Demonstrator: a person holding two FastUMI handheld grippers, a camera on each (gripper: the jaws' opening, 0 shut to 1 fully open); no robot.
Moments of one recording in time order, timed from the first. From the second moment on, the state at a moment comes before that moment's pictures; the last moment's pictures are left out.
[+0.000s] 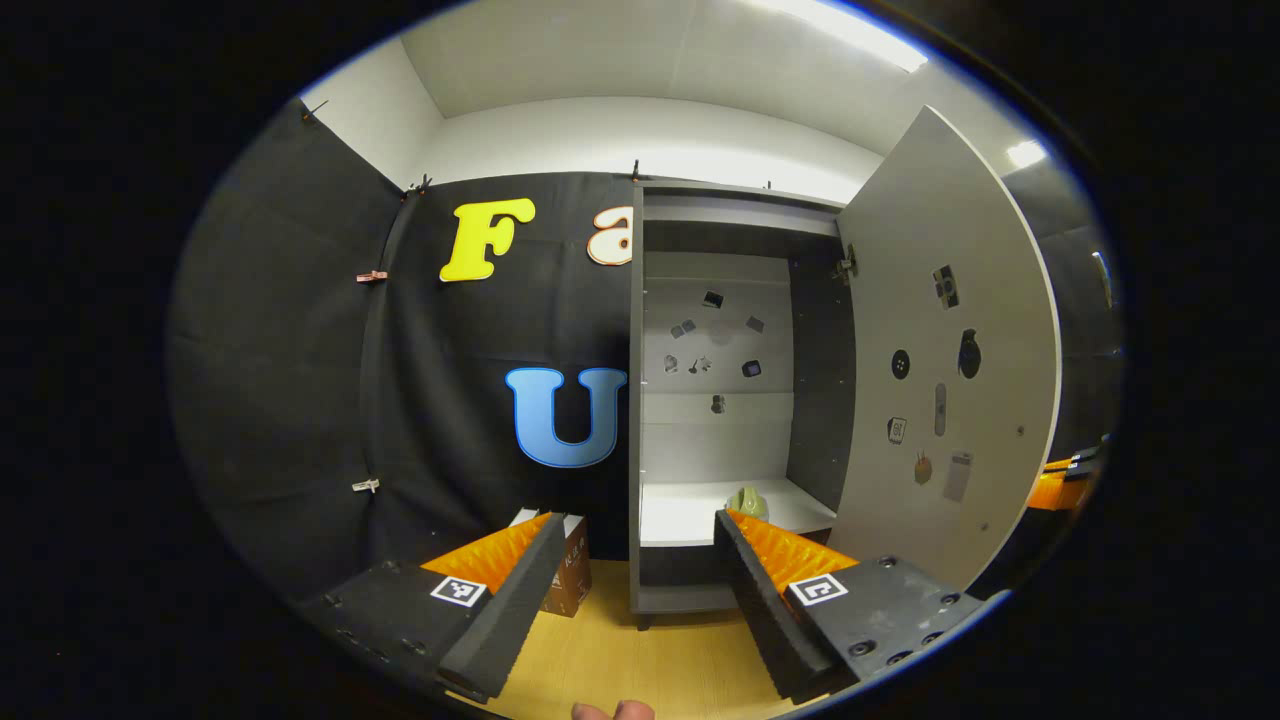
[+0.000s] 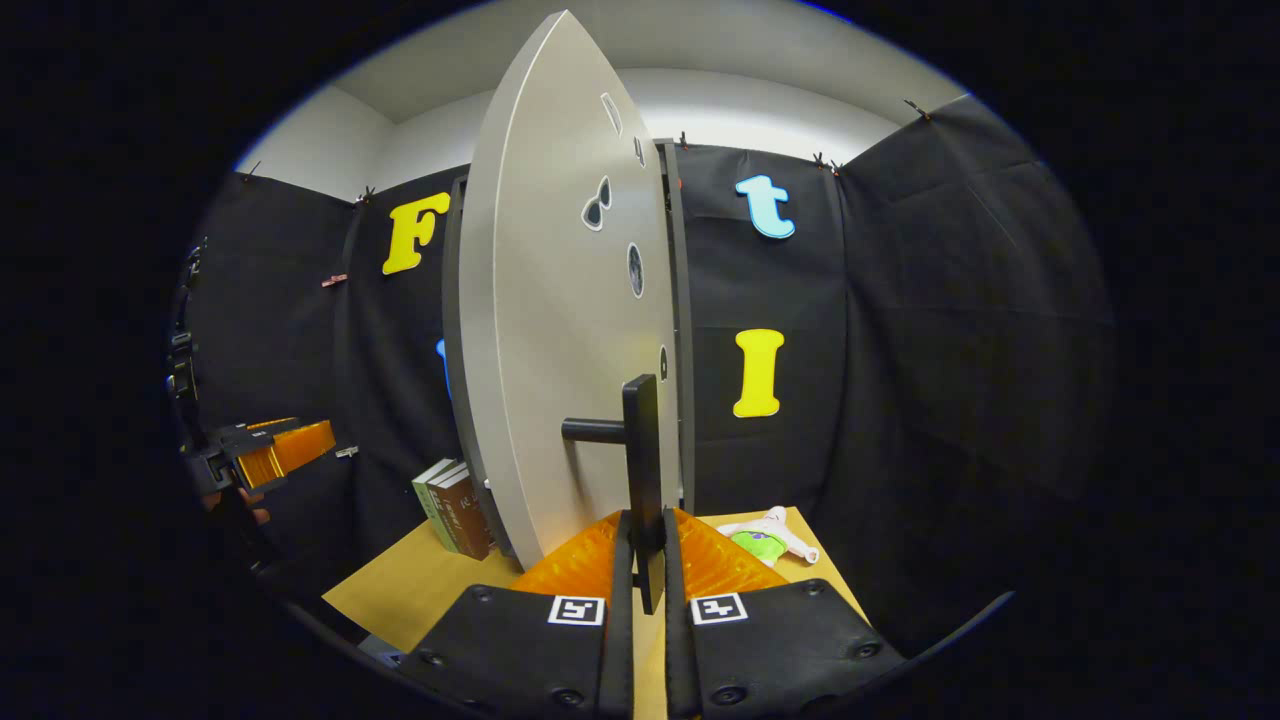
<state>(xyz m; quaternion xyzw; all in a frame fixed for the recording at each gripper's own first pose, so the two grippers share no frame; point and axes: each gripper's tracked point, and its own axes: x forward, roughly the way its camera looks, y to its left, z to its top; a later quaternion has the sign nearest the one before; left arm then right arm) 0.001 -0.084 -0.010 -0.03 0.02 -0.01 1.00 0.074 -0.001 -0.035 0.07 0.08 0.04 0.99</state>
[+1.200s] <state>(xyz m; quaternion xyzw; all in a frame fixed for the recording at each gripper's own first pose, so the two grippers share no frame) 0.212 -0.259 -0.093 -0.02 0.22 -0.18 0.96 0.067 -0.082 -0.039 0.08 0.05 -0.04 0.99</state>
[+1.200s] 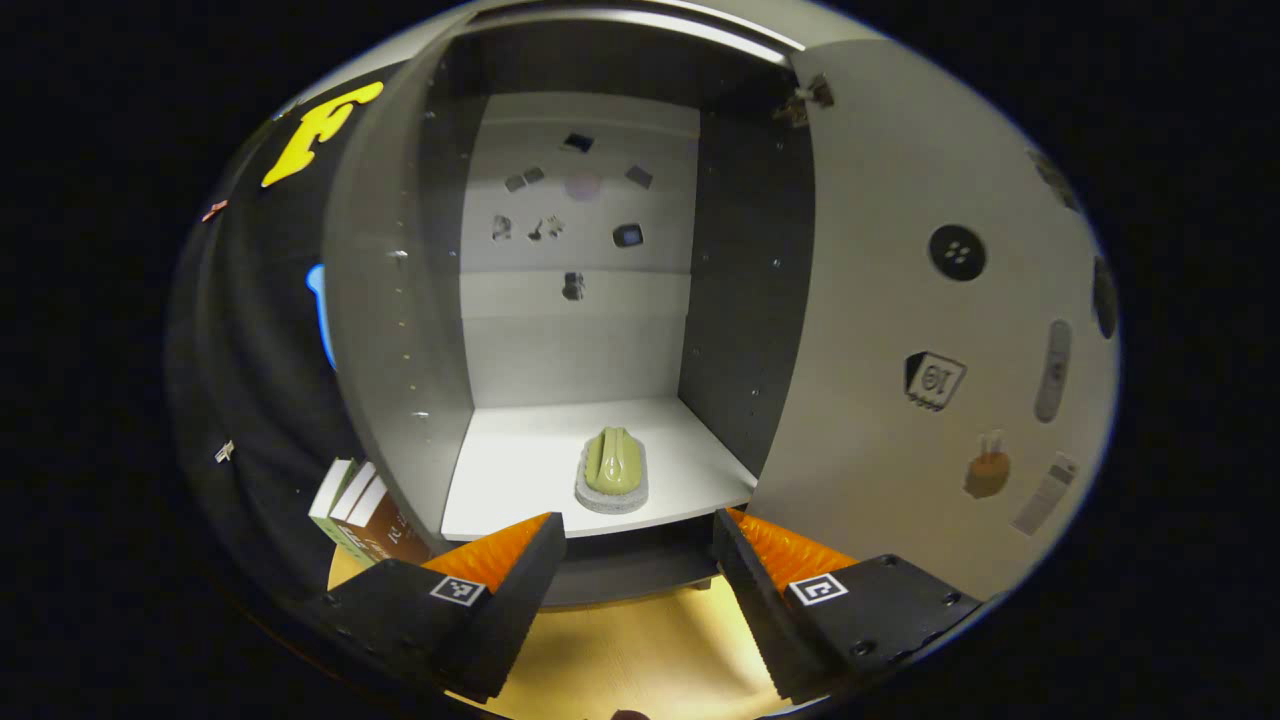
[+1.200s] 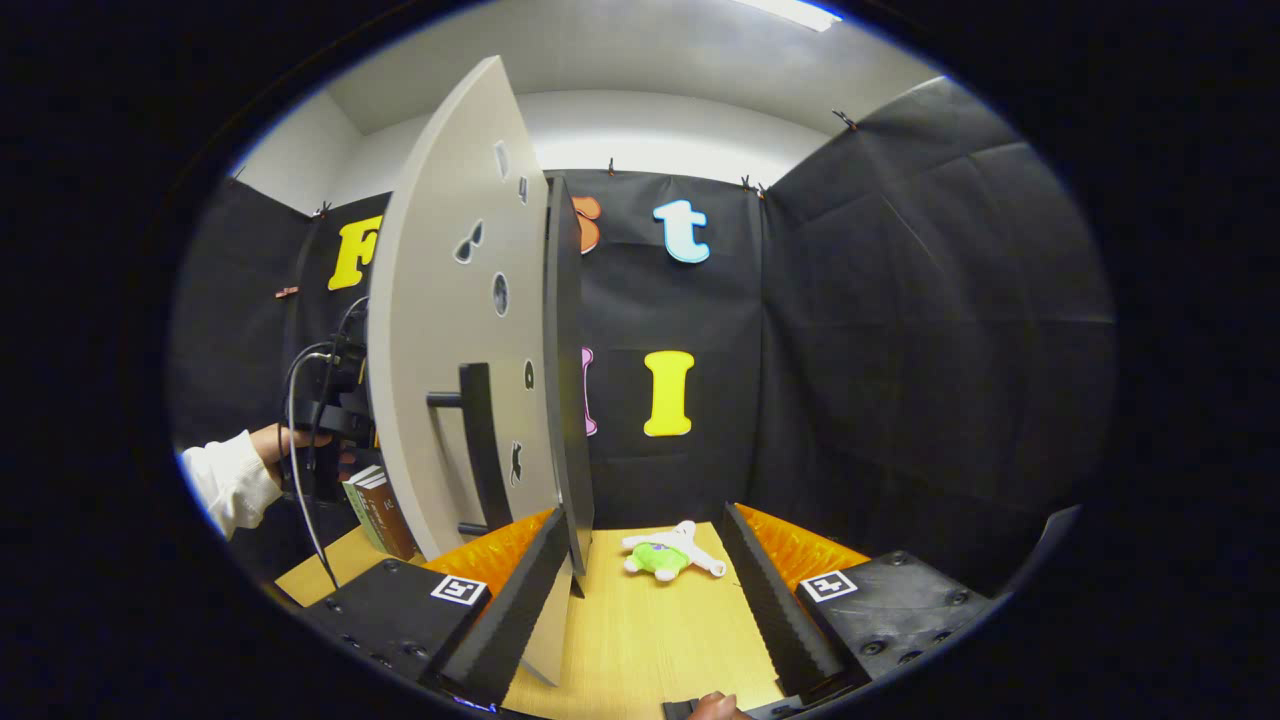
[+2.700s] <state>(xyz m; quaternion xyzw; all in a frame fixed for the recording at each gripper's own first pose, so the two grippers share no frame) 0.357 -0.290 -0.153 0.07 0.28 -0.17 0.94 0.067 -0.125 -0.063 0.06 0.08 -0.10 0.99</state>
